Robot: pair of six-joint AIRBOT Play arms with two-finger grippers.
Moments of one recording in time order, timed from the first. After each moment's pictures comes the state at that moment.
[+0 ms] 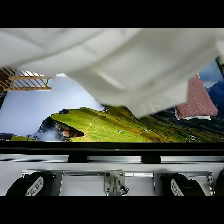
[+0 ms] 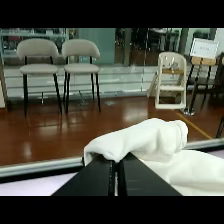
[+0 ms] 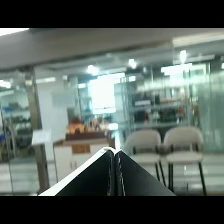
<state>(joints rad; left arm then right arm) 0.14 -0.83 1.94 1.03 -1.05 -1.35 -0.08 -0.74 1.73 2.09 -0.52 -1.75</state>
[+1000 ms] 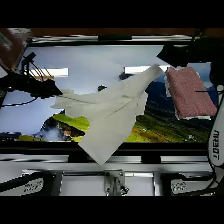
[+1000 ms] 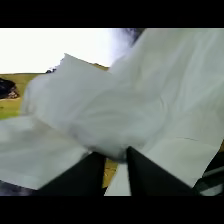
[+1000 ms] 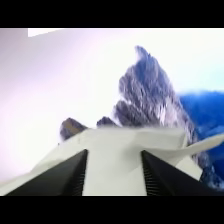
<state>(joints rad) 0.03 -1.33 1.36 1.05 -1.28 -1.48 -0.03 -1.58 1.75 2.10 -1.04 -1.58</state>
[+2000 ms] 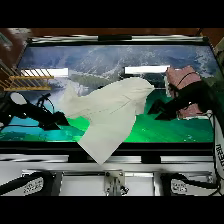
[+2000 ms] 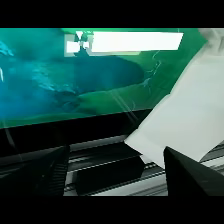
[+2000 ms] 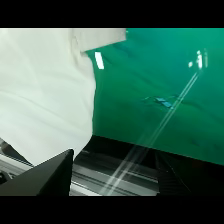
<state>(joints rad) 0.07 -1.27 0.90 1.07 -1.33 -1.45 -0.11 -1.44 1.10 2.16 -1.39 -1.64</state>
